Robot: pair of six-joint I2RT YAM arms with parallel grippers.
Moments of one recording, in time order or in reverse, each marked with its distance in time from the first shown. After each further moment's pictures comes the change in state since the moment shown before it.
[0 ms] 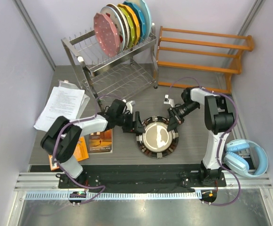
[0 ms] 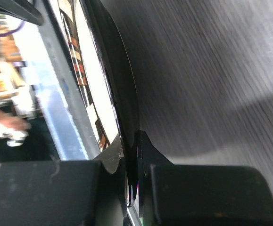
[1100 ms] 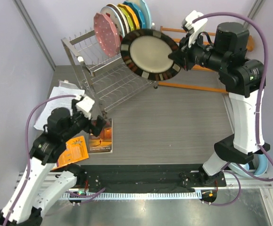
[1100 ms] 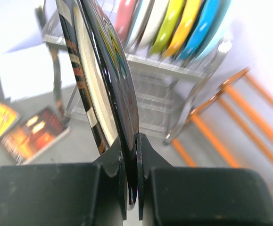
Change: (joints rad) left arm 0.153 -0.990 0.154 -0.697 -0.362 0.805; right arm 0.333 -0.455 1.220 0.014 0.601 0.481
